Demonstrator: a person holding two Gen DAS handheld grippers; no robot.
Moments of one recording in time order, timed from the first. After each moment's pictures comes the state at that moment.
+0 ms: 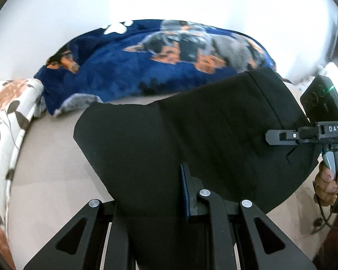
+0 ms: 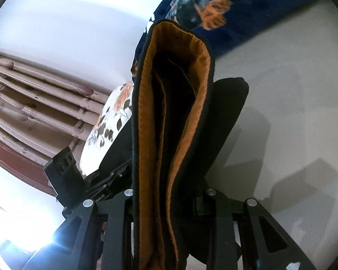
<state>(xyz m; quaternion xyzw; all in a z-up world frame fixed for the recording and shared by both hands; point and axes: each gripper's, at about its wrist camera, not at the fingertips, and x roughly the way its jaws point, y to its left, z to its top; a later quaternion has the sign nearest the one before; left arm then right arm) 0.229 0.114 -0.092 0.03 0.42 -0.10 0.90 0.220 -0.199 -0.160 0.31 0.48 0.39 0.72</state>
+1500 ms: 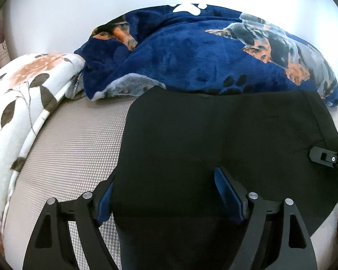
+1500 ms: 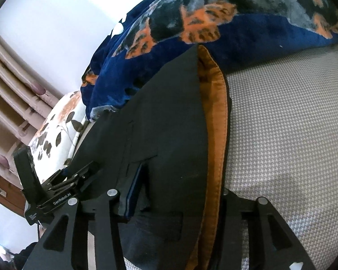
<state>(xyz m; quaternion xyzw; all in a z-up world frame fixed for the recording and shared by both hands) 0.287 0.178 -0.159 0.01 0.40 0.06 0.91 0.287 -0.143 -0.186 0.19 0.46 0.27 0.83</state>
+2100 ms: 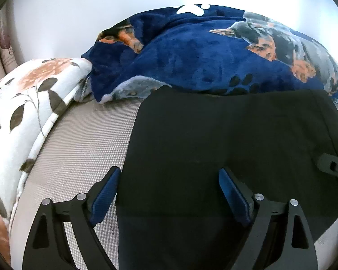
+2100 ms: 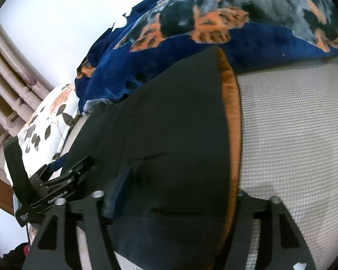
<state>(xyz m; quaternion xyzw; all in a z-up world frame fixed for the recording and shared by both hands) 0.286 0.174 -0.159 0.03 0.40 0.09 0.91 0.274 -0.119 -0.177 0.14 0.46 0.24 0.85</state>
